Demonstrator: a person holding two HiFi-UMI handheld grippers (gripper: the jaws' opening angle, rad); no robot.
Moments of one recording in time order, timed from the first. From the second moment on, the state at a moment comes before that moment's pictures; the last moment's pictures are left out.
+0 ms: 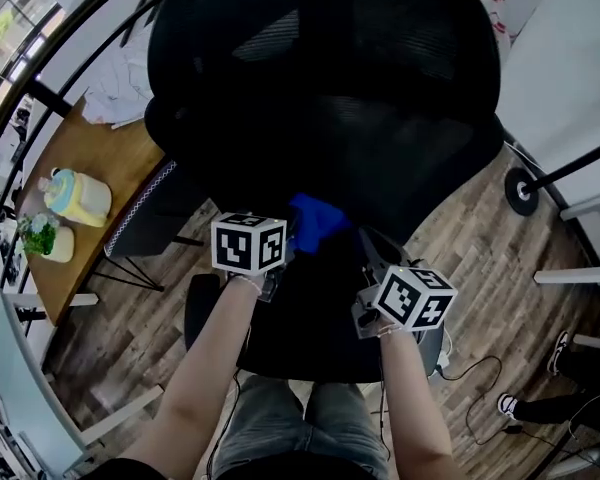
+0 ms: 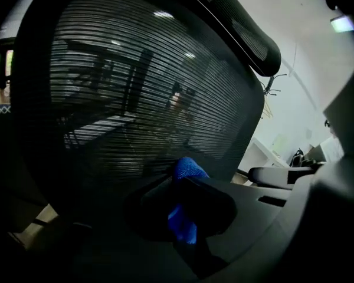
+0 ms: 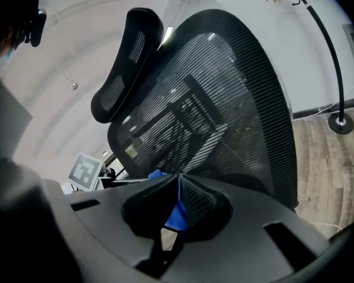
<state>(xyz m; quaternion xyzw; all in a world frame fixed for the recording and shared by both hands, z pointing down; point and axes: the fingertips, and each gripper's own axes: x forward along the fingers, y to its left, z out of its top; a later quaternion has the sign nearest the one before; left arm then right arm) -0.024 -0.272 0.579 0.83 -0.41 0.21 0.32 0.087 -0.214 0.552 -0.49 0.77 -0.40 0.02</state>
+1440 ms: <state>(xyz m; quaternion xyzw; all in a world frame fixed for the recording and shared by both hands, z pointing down) -0.205 -0.257 0.553 0.76 -0.53 0.17 0.32 -0.051 -0.213 0.523 -0.39 0.84 -0.38 -0.01</state>
